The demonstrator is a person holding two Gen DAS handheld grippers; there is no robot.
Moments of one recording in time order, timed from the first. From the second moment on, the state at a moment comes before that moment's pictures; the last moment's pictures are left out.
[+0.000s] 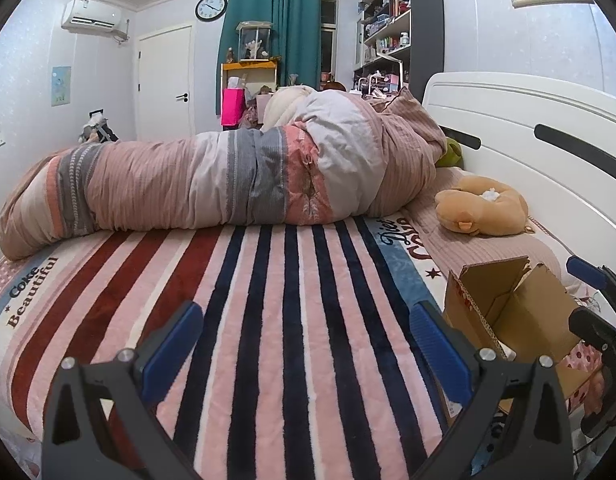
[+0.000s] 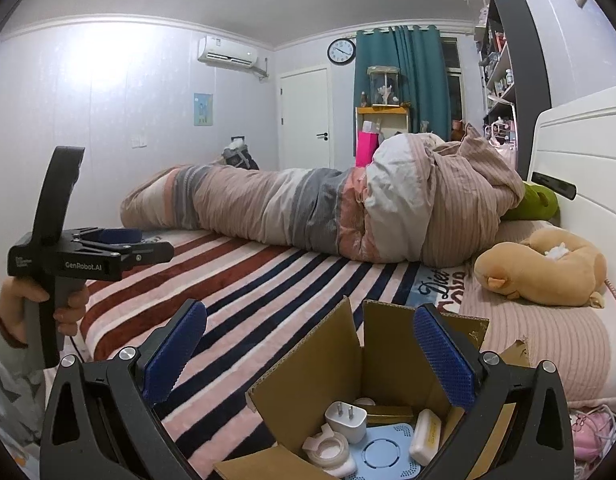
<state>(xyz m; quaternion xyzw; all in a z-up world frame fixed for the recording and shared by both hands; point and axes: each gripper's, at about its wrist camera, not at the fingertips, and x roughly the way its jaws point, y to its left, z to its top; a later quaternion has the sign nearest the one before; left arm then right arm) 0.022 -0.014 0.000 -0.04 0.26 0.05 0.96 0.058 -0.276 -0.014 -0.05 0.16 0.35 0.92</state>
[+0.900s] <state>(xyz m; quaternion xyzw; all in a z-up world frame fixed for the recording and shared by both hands) 0.022 -0.019 0.000 -0.03 0.26 0.05 0.96 0.063 -0.277 -0.019 -0.04 0.18 0.32 0.93</state>
